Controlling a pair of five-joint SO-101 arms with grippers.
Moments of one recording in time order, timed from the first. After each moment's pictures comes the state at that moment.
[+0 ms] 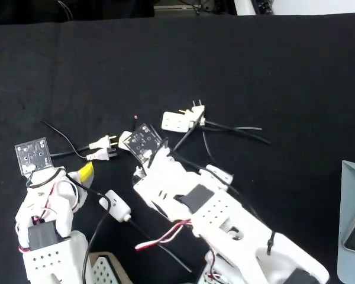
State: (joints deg) left arm -21.8 -97.2 88.2 62.0 -0.1; right arm -43.8 -42.1 69.9 31.1 1.0
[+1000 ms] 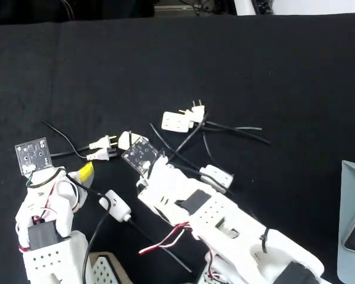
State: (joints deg) left arm -21.8 -97.2 88.2 62.0 -0.1; right arm -43.7 -36.0 75.9 23.5 7.4
